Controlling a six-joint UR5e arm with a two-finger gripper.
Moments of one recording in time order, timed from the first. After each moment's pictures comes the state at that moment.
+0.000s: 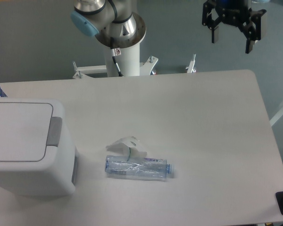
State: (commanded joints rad) arm 2.84 -1.55 -1.45 -1.39 1.50 1.57
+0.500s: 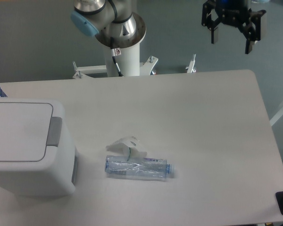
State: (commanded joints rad) arm 2.80 -1.56 -1.45 -1.39 1.49 1.29
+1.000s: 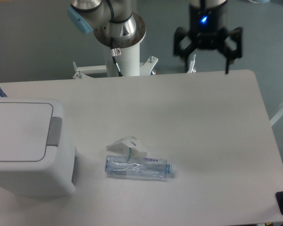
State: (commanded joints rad) arm 2.47 -1.65 -1.46 -1.18 1.48 0.54
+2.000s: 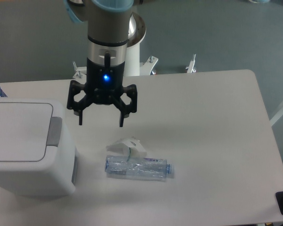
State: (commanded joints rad) arm 2.27 -1.72 -1.48 -1.12 1.26 0.14
